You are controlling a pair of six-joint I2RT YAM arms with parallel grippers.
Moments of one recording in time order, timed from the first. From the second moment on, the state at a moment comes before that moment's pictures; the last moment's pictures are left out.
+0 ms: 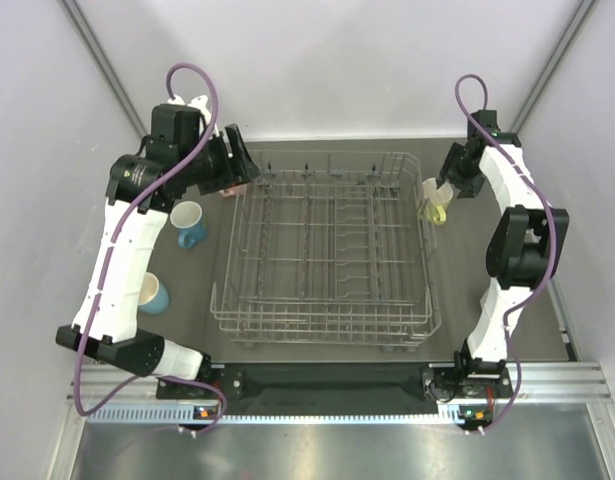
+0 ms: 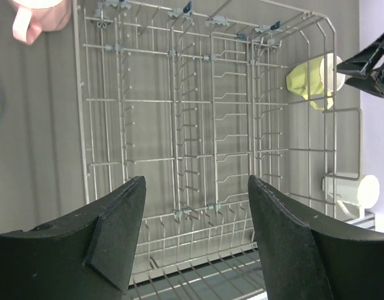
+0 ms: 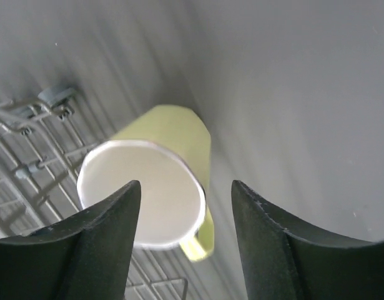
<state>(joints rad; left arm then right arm) -0.32 1.41 1.92 -1.13 0.09 -0.50 -0.05 1.96 1.79 -0.91 0.02 0.40</state>
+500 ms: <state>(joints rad) -0.28 1.45 1.98 -1.14 0.12 -0.42 -0.05 2.04 1.79 -0.86 0.00 0.43</state>
